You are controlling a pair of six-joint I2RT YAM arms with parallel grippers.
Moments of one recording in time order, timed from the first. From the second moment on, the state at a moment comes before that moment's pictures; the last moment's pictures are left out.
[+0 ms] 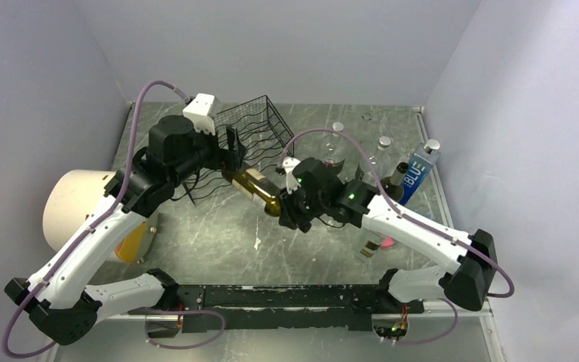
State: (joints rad) left arm -0.65 1.09 1.34 -0.59 -0.16 -0.27; right arm 0.92 1.27 1.13 -0.64 -0.12 0.27
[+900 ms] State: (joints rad) left arm -0.23 1.10 1.08 -0.58 -0.20 -0.36; right arm 0.94 1.54 1.07 -0.54 0.30 0.30
